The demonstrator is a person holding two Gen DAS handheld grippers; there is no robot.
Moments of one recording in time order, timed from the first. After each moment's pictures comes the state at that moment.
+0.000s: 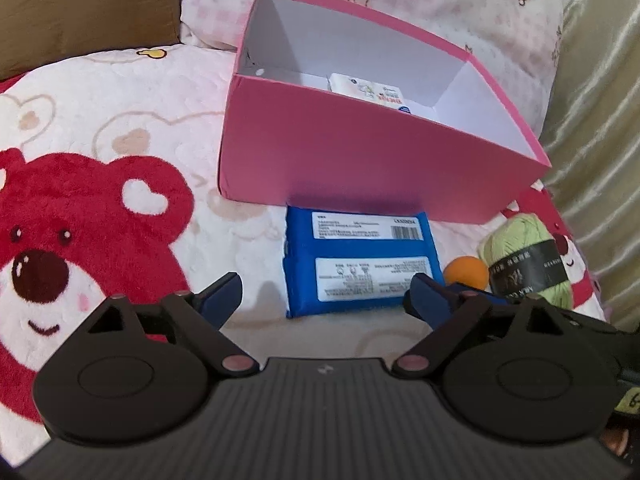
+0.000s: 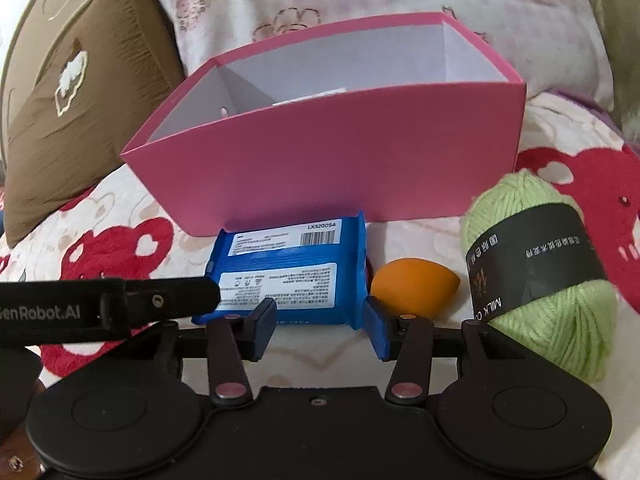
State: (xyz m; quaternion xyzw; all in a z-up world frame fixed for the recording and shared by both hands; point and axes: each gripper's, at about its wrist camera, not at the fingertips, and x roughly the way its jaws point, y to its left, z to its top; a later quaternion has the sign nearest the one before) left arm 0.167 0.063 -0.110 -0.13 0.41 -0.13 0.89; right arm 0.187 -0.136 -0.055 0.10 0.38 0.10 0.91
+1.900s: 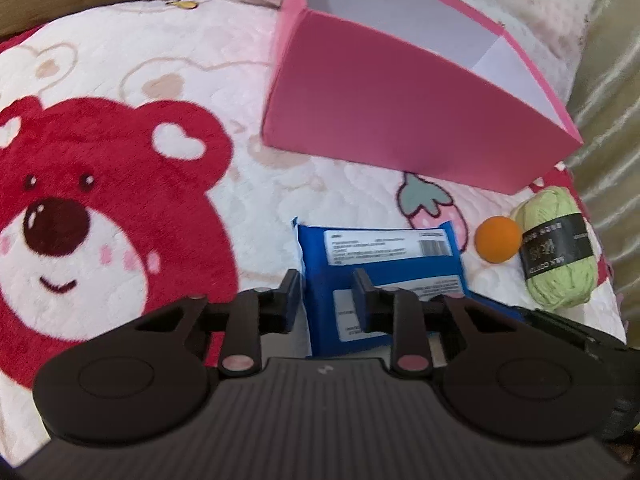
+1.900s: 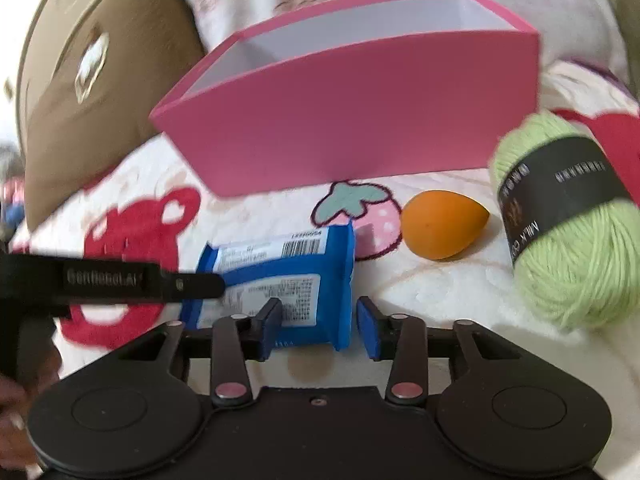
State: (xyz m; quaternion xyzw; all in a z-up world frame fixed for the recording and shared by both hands) left arm 0.165 0.084 -0.132 -0.13 0.45 -0.14 0.87; right arm 0.168 -0.125 -0.069 0.13 0.39 0.13 0.90
